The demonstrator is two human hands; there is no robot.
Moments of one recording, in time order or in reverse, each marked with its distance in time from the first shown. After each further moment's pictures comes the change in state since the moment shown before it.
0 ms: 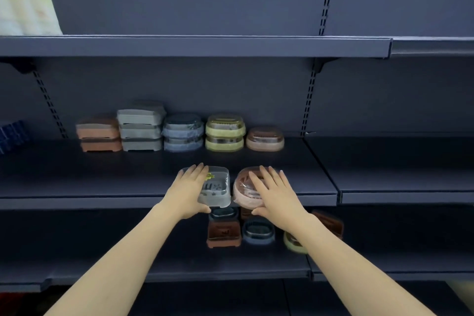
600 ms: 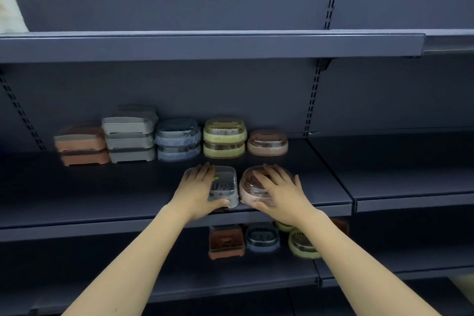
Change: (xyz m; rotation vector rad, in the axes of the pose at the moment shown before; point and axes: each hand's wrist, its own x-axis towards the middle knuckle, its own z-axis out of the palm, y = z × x) left_hand 0.054 -0.015 0.003 -0.045 0.037 0.068; right_hand 0.045 0.017 0.010 0.196 -0.062 0.153
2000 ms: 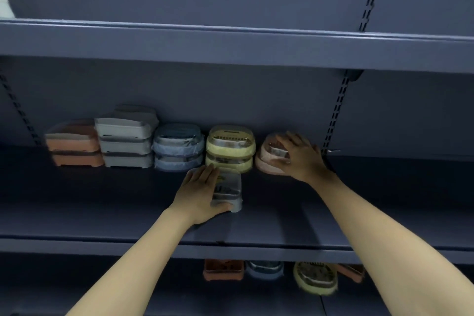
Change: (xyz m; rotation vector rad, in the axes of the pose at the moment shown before) left_hand 0.055 -0.008 0.008 -0.031 -0.043 -0.077; right_hand 0.144 0.078 -0.034 -0.025 0.123 0.080
